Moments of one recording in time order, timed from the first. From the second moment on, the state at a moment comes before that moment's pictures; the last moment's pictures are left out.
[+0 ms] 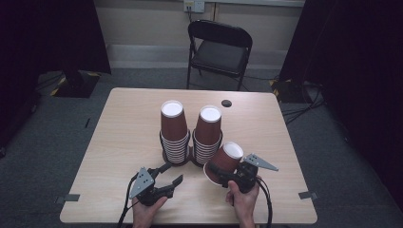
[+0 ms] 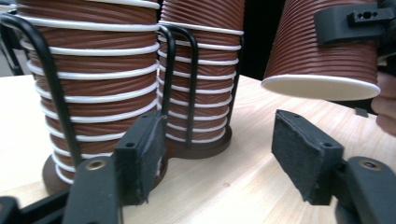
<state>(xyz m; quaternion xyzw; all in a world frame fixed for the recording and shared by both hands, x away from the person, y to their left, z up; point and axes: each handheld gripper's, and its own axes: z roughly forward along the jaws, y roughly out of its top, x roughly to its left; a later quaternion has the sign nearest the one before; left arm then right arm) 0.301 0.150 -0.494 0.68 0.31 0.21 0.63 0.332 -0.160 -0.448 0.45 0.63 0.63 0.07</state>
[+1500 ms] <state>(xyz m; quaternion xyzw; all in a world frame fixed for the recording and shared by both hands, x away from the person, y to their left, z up) 0.300 0.118 -0.493 0.68 0.22 0.25 0.66 0.321 -0.121 -0.466 0.48 0.58 0.65 -0.09</state>
